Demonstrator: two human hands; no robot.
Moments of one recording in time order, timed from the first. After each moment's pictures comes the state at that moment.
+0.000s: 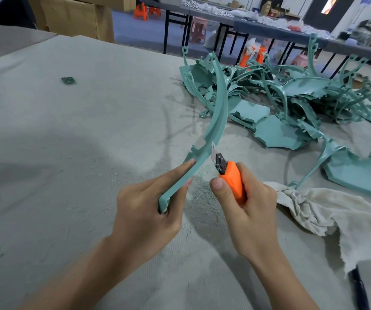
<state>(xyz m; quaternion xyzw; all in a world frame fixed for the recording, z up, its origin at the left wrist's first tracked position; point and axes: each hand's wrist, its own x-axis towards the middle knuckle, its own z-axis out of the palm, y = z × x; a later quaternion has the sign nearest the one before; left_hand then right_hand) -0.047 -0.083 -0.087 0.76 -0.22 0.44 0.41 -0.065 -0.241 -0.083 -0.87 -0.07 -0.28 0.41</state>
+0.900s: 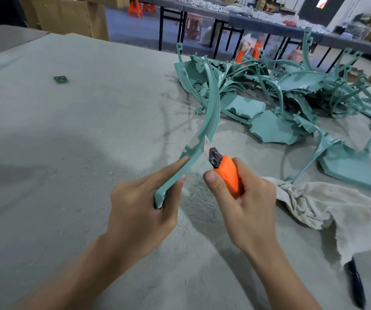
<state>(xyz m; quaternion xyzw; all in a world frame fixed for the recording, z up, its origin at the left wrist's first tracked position) -0.046 -0.082 -0.086 0.77 -0.25 0.44 0.39 -0.062 -0.242 -0.080 -0.87 -0.04 -0.29 0.39</state>
